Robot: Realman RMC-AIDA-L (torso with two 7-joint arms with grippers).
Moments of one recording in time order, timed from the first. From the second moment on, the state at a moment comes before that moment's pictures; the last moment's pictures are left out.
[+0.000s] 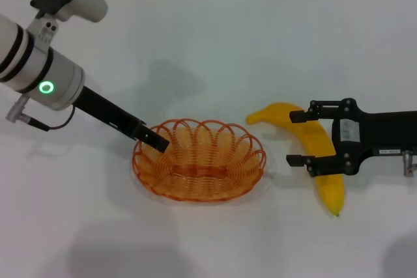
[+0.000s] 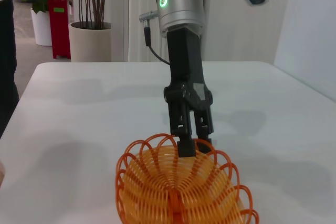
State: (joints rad) left arm -0.86 -2.04 1.03 0.73 2.50 1.46 -2.28; right arm 0.54 2.02 -0.56 -0.55 -2.22 -1.65 0.91
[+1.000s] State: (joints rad) left arm -0.28 -2.04 0.95 1.14 2.00 1.64 -1.61; right arm 0.51 2.01 -0.47 -0.55 -2.22 -1.67 0.91
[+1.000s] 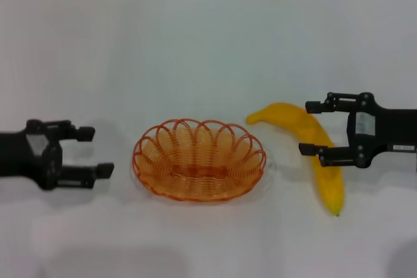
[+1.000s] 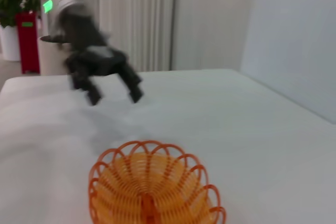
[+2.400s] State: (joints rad) left arm -0.32 -2.03 0.61 0.72 2.11 1.69 -1.08; right arm 0.58 2.02 -0.83 -1.23 -2.33 -1.78 2.10
